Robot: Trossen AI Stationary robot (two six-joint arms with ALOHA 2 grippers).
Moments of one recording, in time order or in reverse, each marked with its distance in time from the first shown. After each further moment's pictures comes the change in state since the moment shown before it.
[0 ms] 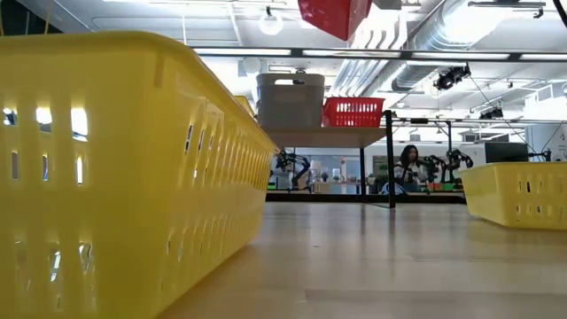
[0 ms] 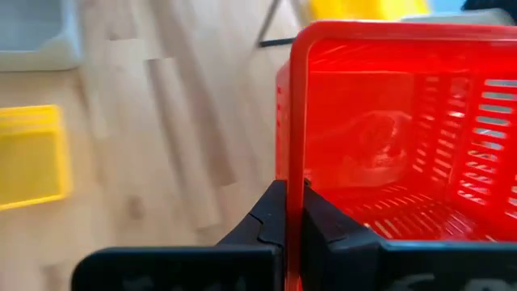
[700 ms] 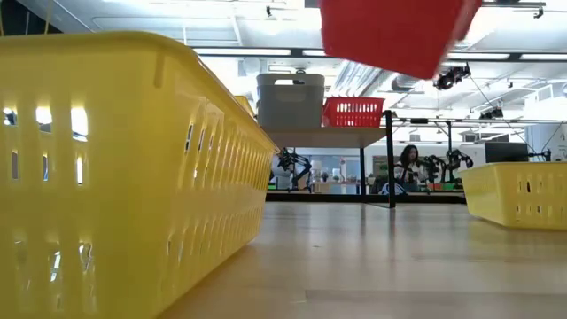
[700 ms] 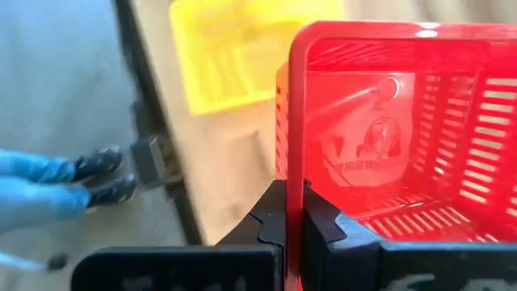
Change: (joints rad) left arm 0.000 0.000 0.000 0.034 0.000 -0.016; right arm 0.402 0.288 -0.001 0.170 -0.233 0.576
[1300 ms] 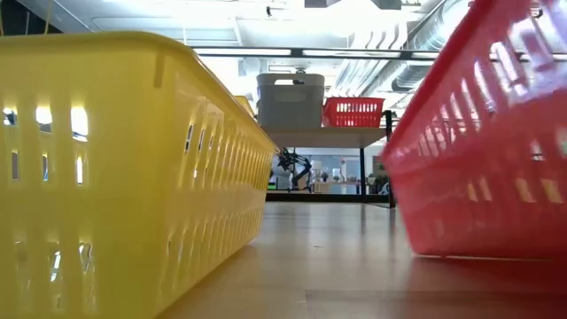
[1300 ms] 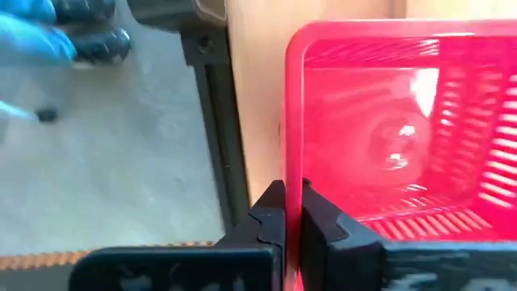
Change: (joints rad) left arm 0.000 -0.008 0.000 0.004 0.000 -0.001; right arm 0.054 0.255 0.000 0.063 -0.356 -0.108
